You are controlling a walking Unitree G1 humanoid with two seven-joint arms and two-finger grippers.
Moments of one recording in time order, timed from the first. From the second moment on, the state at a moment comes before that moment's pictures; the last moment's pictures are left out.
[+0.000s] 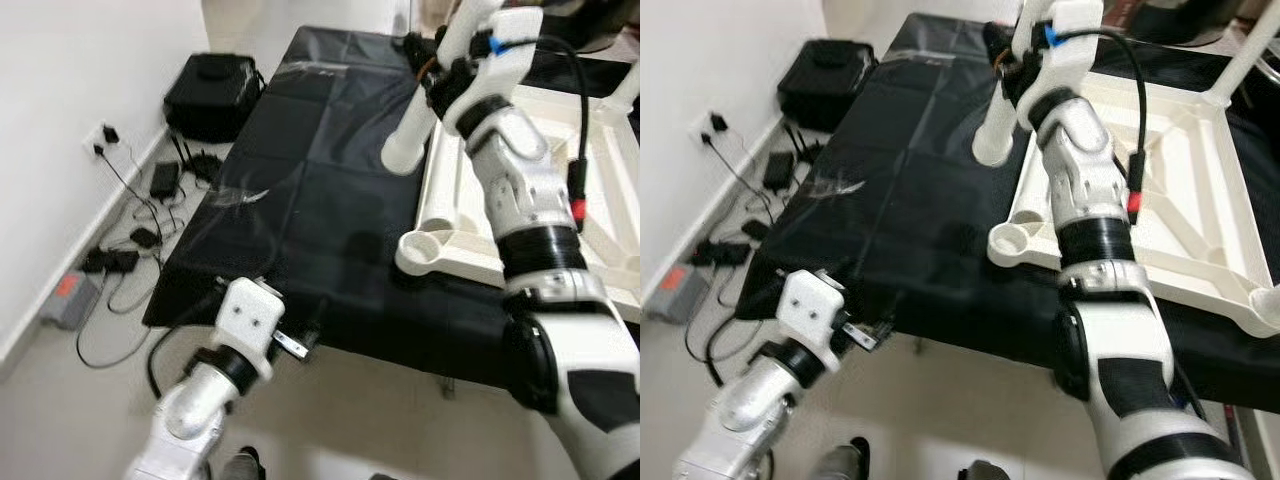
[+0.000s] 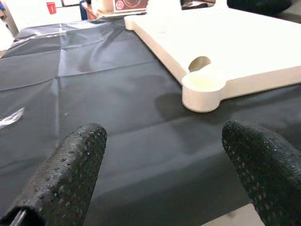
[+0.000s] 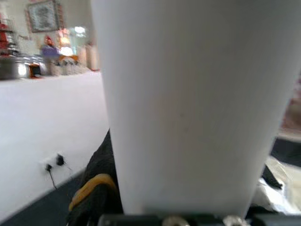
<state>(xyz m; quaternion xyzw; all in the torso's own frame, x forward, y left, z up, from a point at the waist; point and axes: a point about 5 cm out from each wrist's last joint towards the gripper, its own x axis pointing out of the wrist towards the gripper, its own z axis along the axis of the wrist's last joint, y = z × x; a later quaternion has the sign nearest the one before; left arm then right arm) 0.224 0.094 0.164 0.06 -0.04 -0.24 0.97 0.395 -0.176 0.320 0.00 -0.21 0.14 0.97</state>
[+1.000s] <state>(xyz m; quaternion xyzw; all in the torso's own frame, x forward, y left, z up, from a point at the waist) 0.226 0.095 0.163 0.03 -0.02 -0.23 0.97 0.389 -0.162 0.329 -0.04 -0.13 0.39 0.91</state>
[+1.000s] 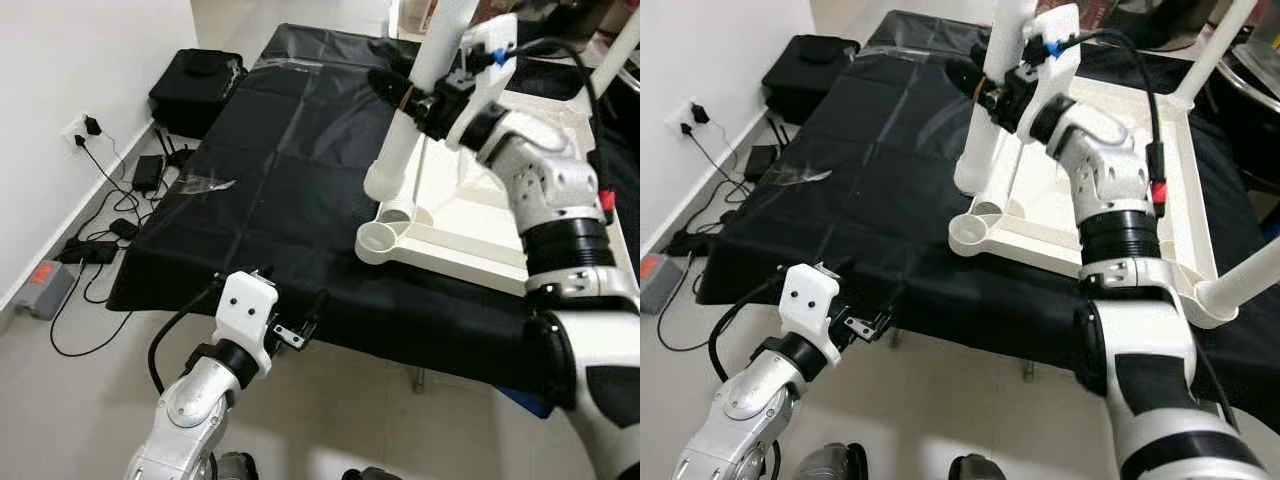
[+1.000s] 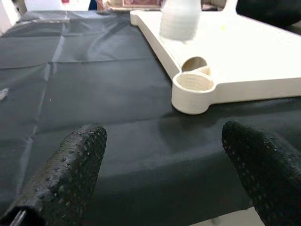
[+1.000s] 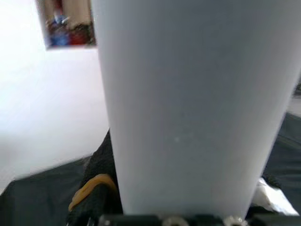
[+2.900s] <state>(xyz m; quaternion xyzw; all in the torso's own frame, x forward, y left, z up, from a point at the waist) 0.190 0.099 0.176 0.04 0.01 -0.28 0.96 0.358 -0.199 0.347 -0.08 -0.11 0.62 0.77</state>
